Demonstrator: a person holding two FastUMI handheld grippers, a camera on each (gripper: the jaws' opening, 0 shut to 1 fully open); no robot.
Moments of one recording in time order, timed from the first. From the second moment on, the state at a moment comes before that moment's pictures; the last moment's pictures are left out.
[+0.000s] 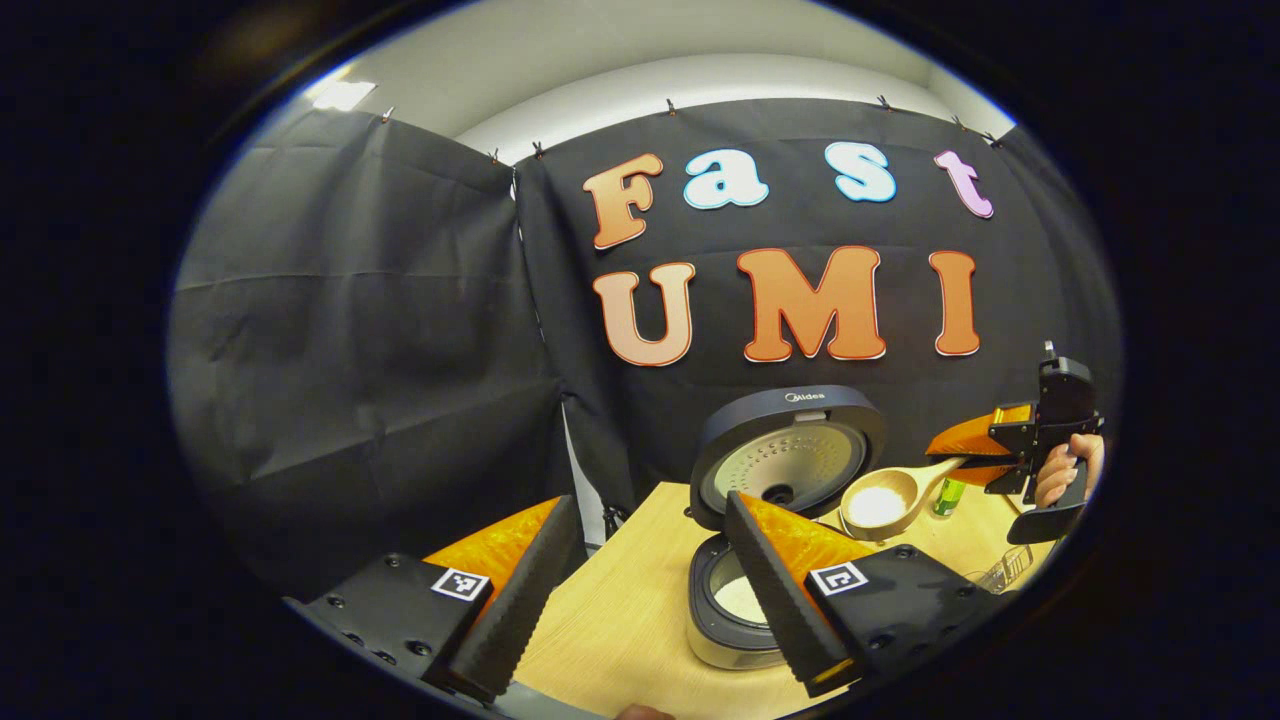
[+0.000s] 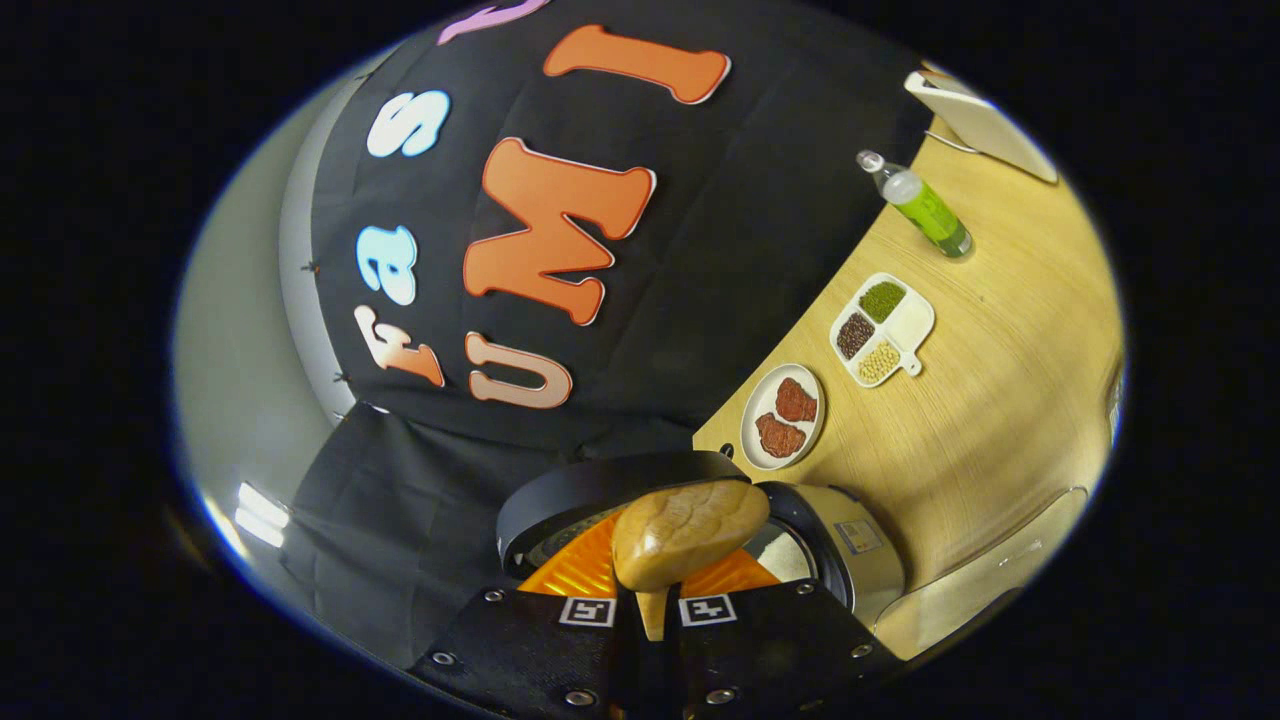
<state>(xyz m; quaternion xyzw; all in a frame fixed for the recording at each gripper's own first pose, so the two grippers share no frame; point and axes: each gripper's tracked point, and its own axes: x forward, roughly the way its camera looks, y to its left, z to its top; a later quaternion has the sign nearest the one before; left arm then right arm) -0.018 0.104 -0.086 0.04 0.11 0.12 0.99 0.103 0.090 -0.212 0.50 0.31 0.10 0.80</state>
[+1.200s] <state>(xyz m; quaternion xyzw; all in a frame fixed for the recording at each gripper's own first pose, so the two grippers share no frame) -0.039 0.142 -0.097 0.03 0.13 0.15 0.98 0.125 0.179 -0.180 0.15 0.19 0.17 0.95</state>
